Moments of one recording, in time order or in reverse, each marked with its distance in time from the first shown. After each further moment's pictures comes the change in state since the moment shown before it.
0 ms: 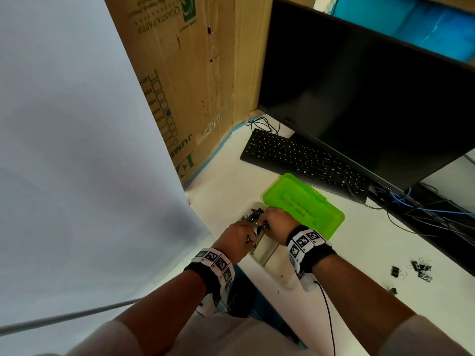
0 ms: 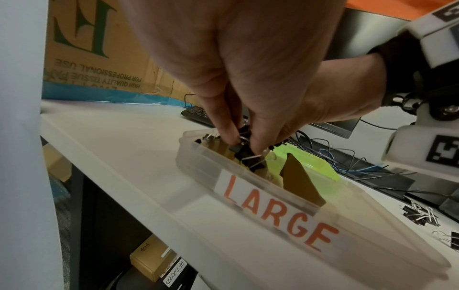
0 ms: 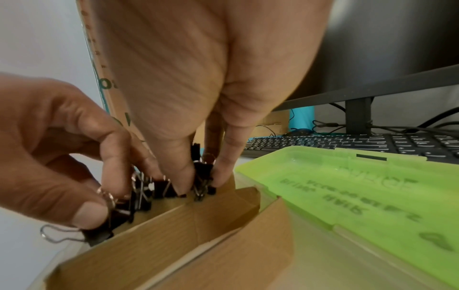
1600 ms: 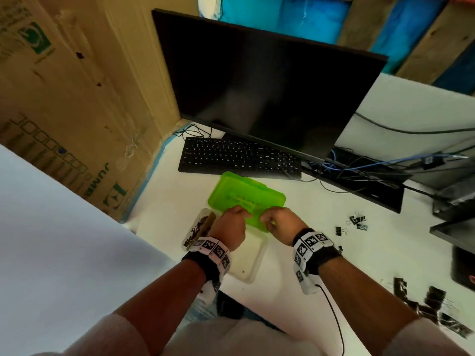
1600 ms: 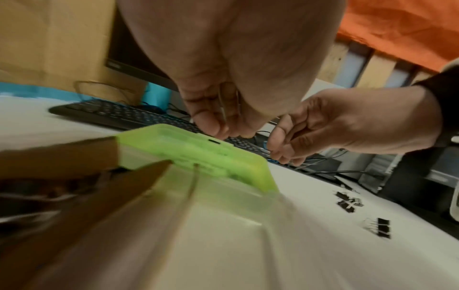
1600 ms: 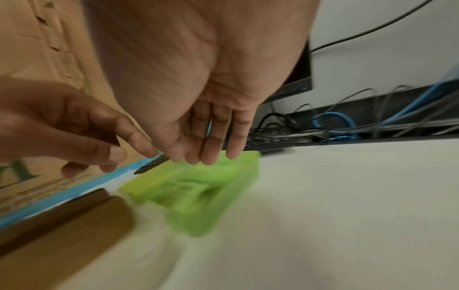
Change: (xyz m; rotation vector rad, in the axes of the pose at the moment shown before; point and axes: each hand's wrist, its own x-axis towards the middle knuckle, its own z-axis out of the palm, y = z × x) left_hand 0.065 0.090 0.045 0.293 -0.130 0.220; right_hand -0.095 0.109 -0.003 0.243 0.293 0.184
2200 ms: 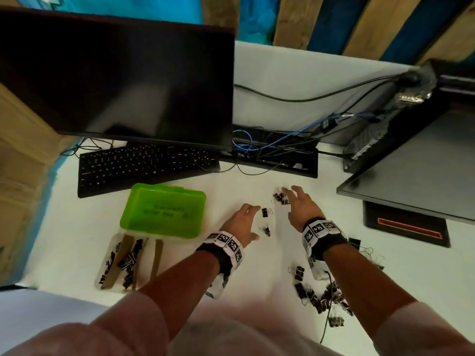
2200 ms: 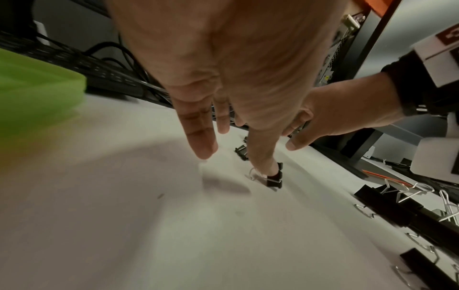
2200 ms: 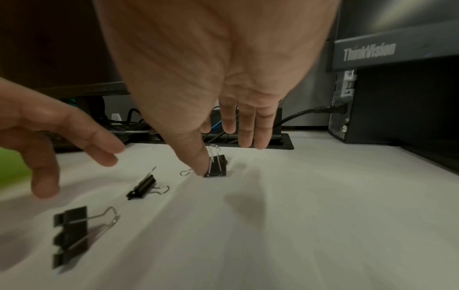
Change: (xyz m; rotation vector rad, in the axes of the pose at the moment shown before) left_hand 0.082 0.153 0.127 0.021 -0.481 0.140; right_hand -0.116 0.181 -0.066 -0.132 0.118 0.625
